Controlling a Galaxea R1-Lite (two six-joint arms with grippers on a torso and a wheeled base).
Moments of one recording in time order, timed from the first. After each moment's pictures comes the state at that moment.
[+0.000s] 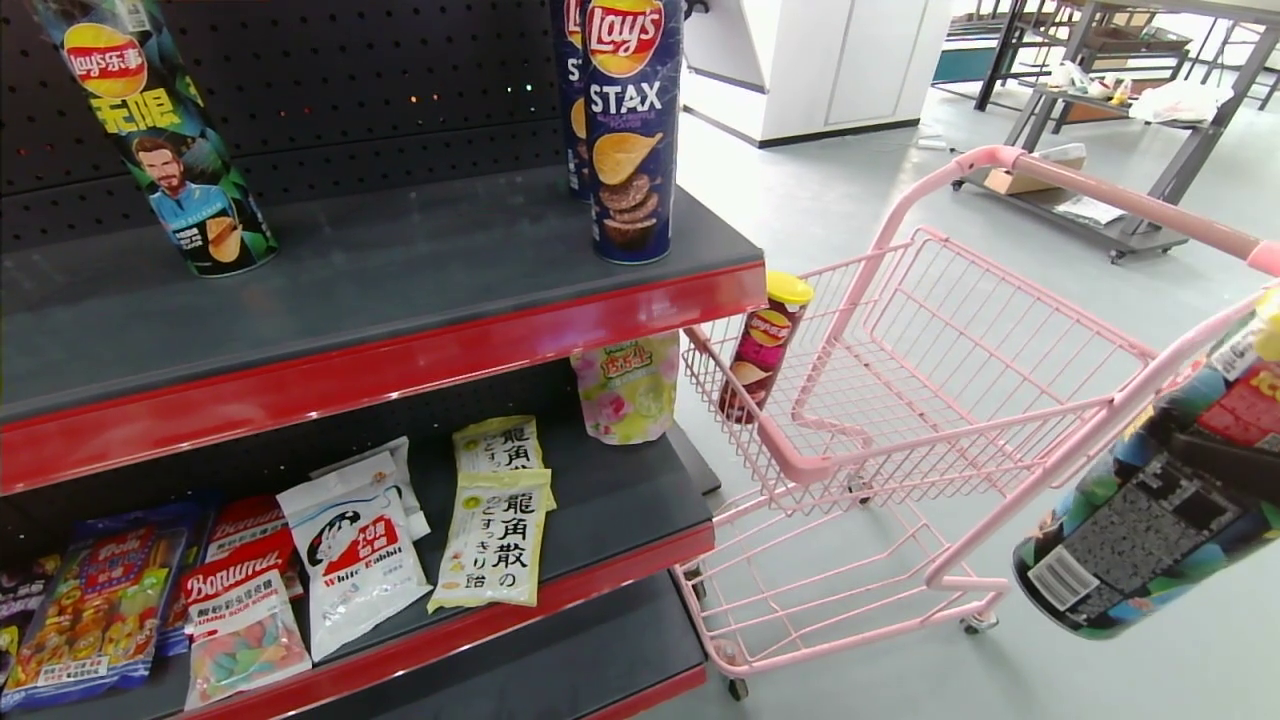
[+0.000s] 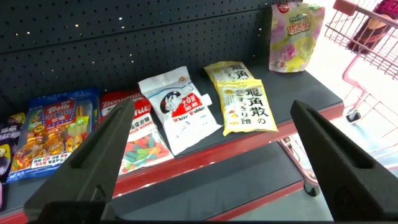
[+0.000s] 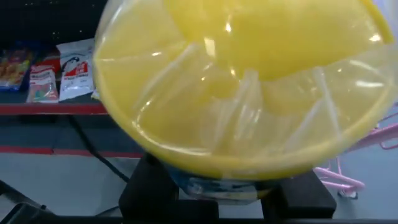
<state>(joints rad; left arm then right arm) 0.00 0.00 0.00 0.01 0.00 0.00 0.13 0.90 -0.69 0.04 0.33 -0.04</state>
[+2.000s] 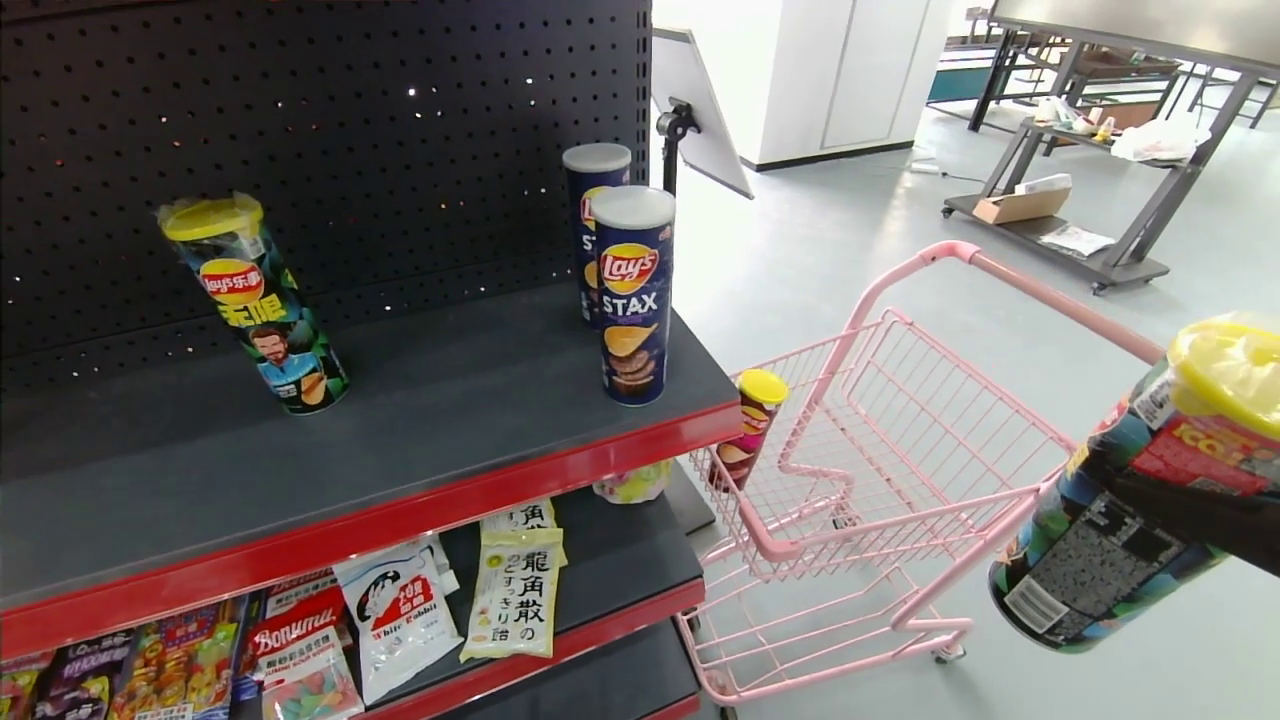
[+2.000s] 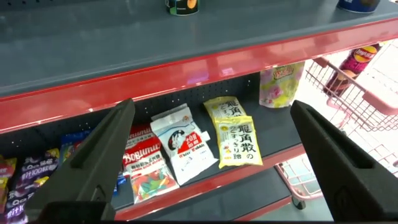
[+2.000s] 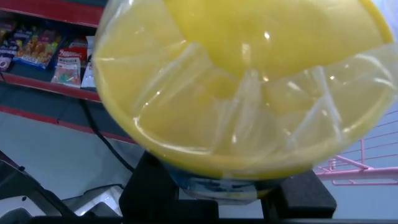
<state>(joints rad) 0.00 0.00 0.00 0.00 0.00 0.00 0.25 0.95 -0.67 0.03 0.30 -0.20</state>
